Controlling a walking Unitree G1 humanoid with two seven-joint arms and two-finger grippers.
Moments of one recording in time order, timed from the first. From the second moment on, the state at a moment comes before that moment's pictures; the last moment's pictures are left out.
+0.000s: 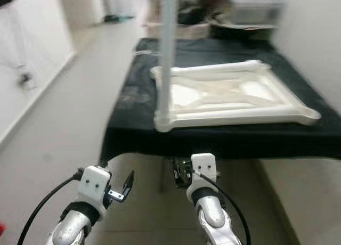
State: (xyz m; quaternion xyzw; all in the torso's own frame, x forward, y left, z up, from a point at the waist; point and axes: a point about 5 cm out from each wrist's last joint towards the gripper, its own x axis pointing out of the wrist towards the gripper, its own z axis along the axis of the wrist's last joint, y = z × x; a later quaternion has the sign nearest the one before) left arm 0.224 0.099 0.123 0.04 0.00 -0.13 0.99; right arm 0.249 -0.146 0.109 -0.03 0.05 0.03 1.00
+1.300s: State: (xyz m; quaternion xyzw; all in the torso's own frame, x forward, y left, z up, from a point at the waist) left arm 0.228 0.099 0.109 0.04 0.03 -0.12 0.99; right arm 0.254 -0.136 0.100 -0.04 0.07 0.06 1.00
